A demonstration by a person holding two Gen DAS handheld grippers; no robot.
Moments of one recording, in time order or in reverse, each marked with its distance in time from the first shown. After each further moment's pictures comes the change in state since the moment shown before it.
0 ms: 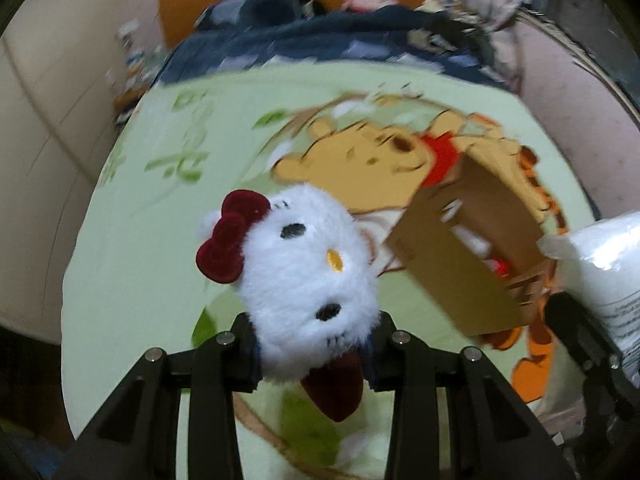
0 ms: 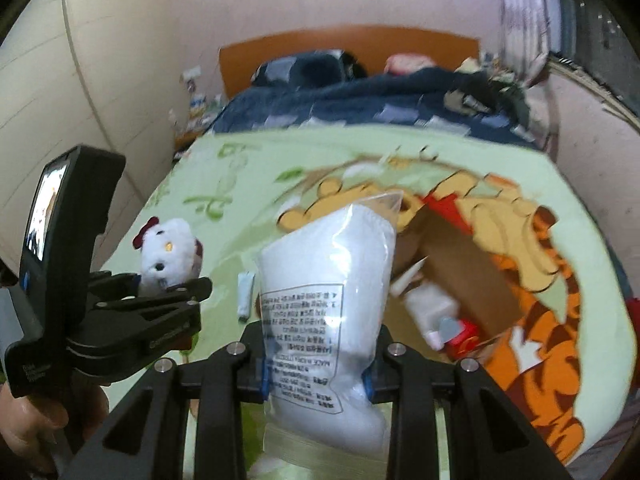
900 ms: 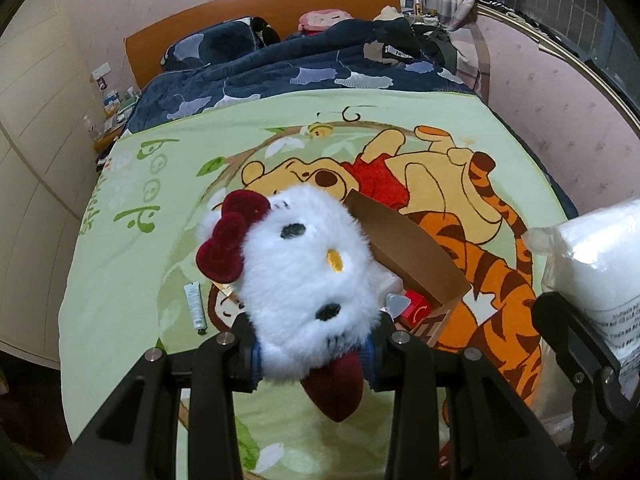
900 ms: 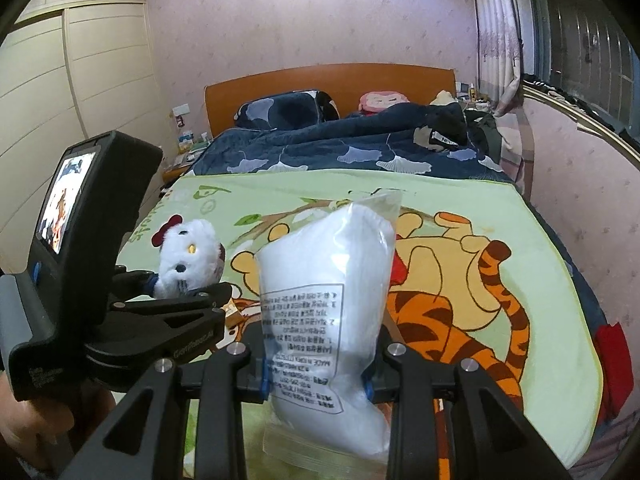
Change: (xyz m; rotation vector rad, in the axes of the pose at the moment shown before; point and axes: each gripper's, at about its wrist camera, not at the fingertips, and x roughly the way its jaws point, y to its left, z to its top) left arm -0.035 -0.153 0.049 0.075 -0.038 0.002; right arm -0.050 -0.125 0.023 -0.012 -0.090 0.003
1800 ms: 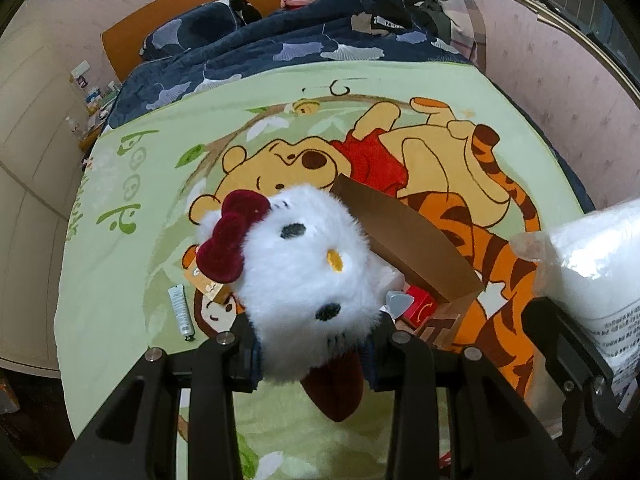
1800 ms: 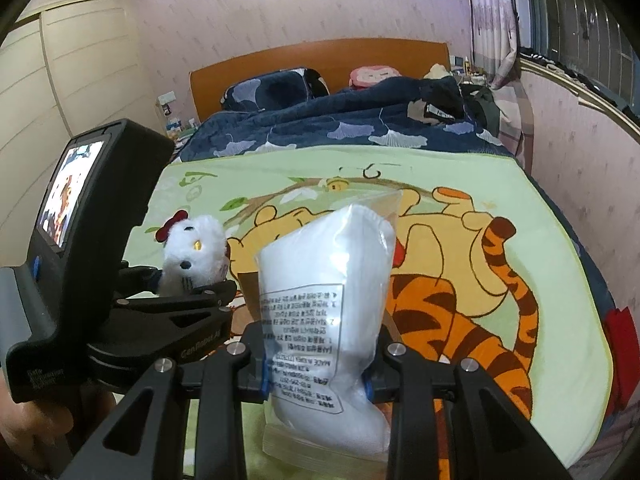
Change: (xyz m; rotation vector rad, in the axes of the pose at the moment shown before) left arm 0.057 -0.020 0.020 0.060 0.098 -0.009; right arm 0.049 -0.018 0.001 0.050 0.091 -0.010
